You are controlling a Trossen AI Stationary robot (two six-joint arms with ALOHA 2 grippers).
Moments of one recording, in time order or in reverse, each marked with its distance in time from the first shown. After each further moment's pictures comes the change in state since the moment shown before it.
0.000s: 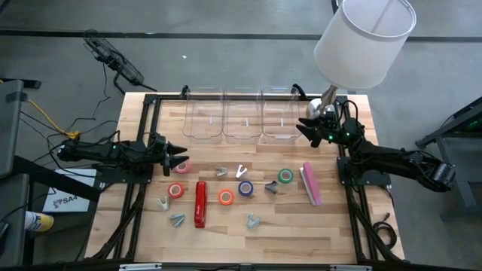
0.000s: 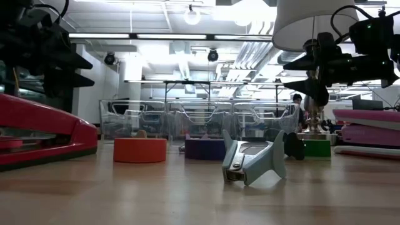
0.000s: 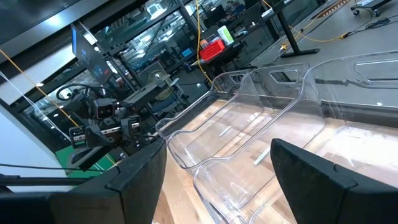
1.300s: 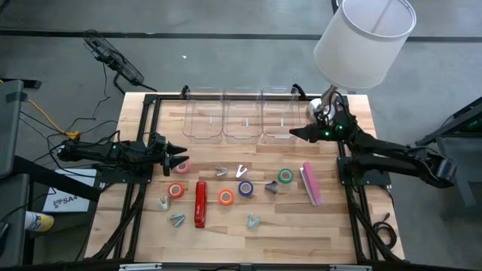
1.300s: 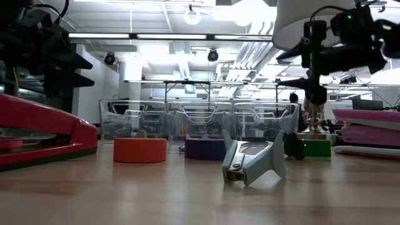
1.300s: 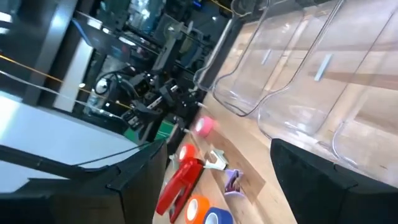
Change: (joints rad) left arm 0.000 0.000 0.000 0.000 0.000 0.000; right arm 0.108 0.000 0.217 -0.404 -0.125 0.380
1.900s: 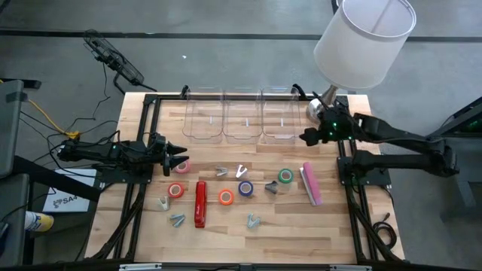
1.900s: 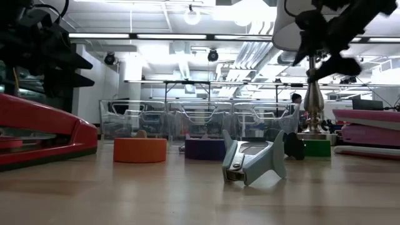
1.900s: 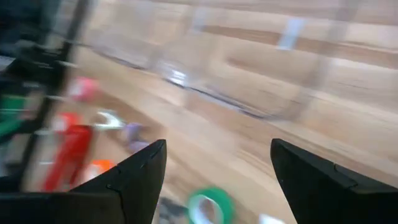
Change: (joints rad) left arm 0.000 0.000 0.000 0.000 0.000 0.000; right arm 0.249 -0.001 0.515 -1.170 0.480 -0.073
